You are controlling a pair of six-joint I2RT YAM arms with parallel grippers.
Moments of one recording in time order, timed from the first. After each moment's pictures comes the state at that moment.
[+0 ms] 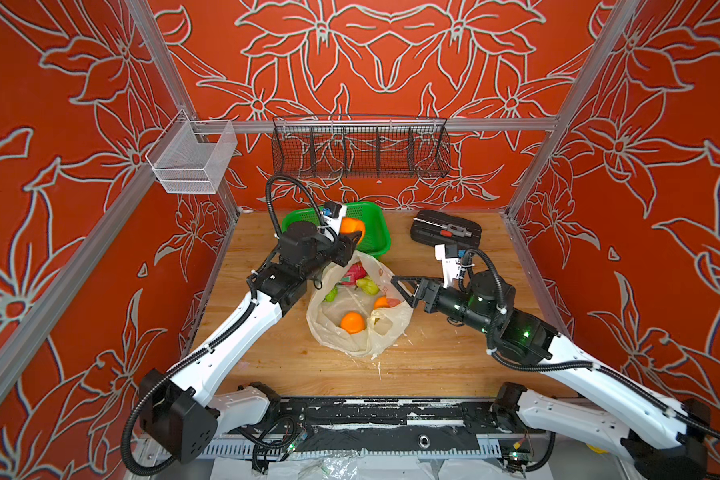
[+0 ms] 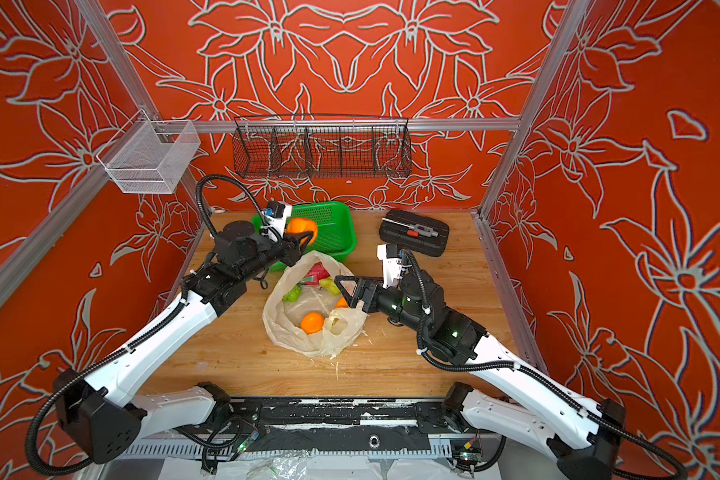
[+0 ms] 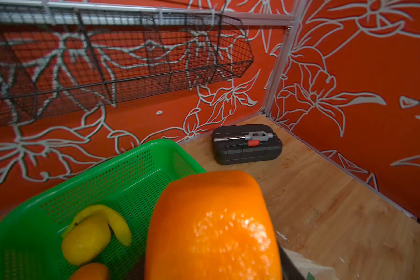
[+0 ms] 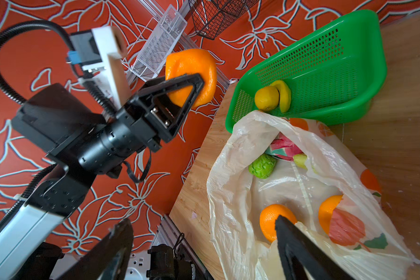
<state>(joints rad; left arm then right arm) -0.39 1.25 1.14 -0.12 0.14 -0.11 0.85 0.89 0.88 -0.16 -0.04 0.85</state>
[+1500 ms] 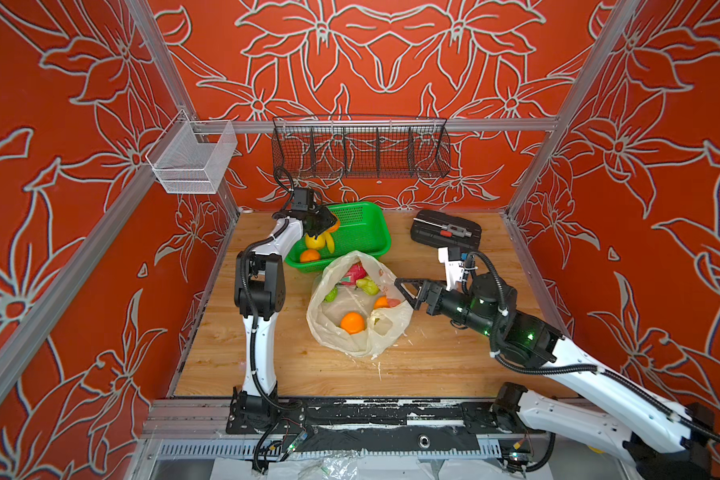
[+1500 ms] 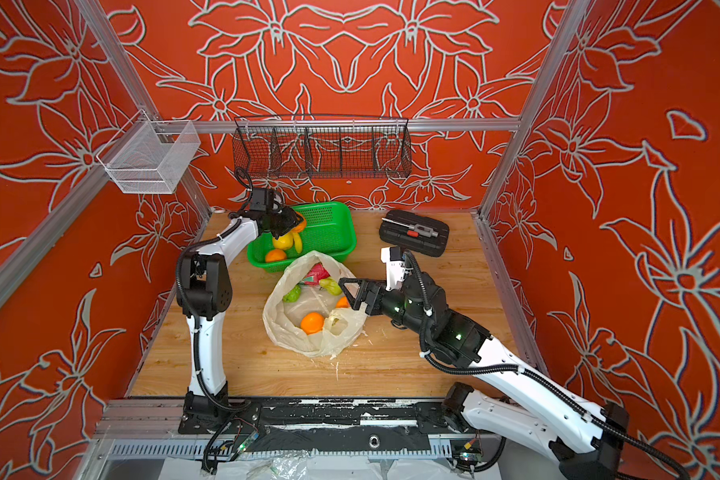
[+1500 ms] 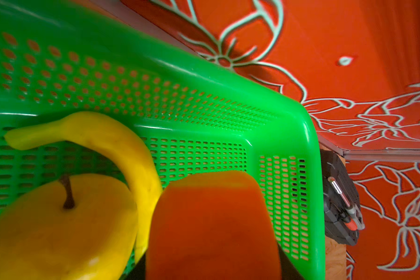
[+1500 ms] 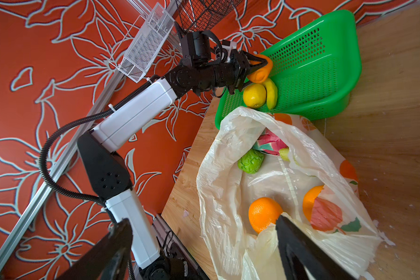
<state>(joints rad) -0.06 2.27 1.96 -0.46 0.34 -0.65 0.85 0.86 0.87 -0.22 -0.01 0.85</state>
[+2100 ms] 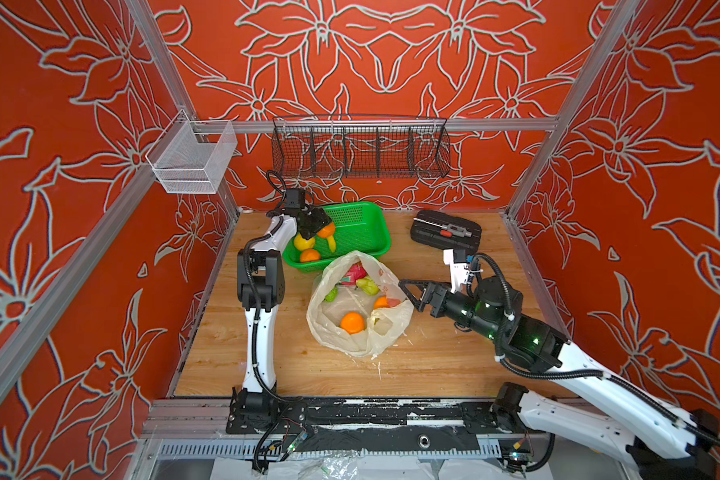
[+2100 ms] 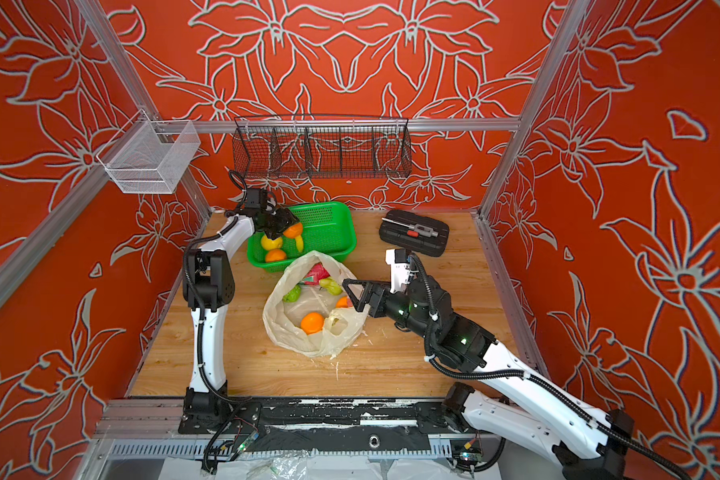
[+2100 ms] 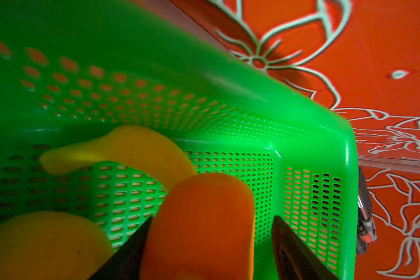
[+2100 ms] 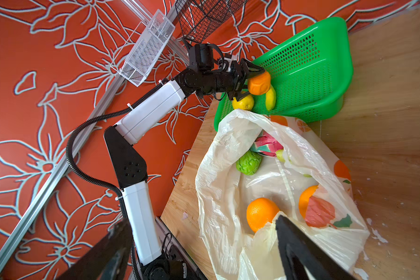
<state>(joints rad) 0.00 2.37 2.07 -0.56 0.40 -0.63 0.85 0.83 0.85 -0.22 0.00 0.85</state>
